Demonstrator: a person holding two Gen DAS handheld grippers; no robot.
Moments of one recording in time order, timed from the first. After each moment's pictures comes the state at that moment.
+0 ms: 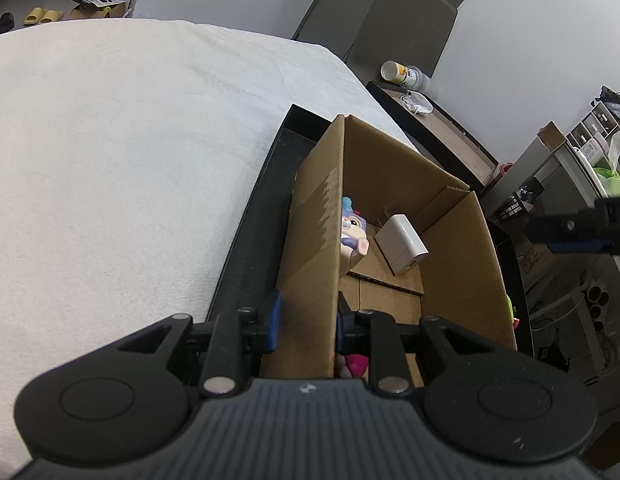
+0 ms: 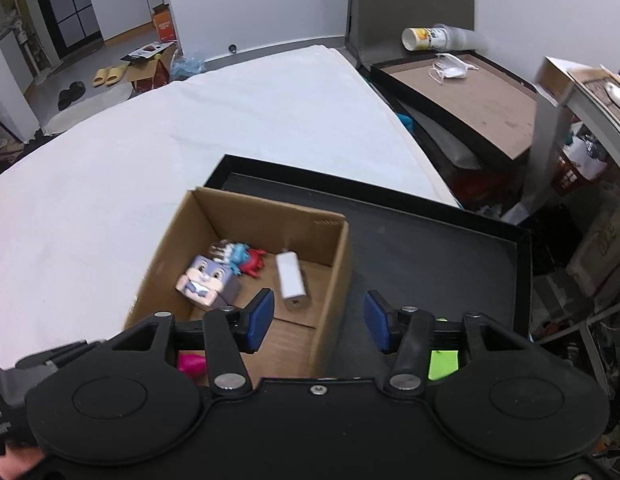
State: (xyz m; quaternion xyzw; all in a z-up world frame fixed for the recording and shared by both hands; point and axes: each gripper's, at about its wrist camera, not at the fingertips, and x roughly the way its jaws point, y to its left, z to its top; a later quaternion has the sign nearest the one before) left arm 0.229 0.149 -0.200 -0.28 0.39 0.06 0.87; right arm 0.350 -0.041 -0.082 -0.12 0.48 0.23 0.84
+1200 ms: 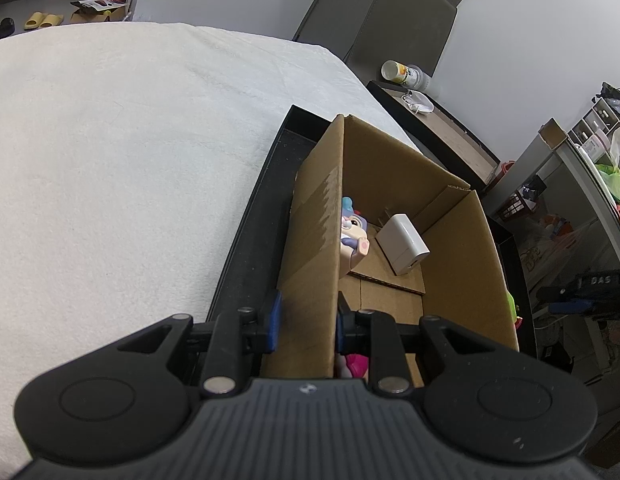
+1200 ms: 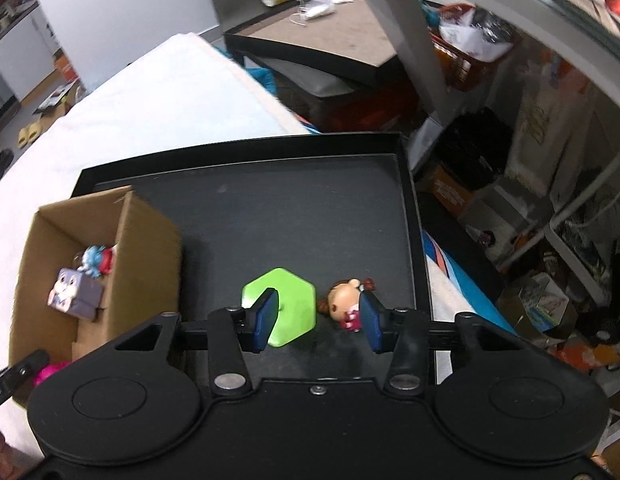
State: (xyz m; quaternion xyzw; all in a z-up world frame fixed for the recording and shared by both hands) left arm 0.229 0.150 -0.200 -0.28 0.39 0.06 0.87; right arm 0.400 -0.169 -0.144 -0.01 0.53 0.12 0.84
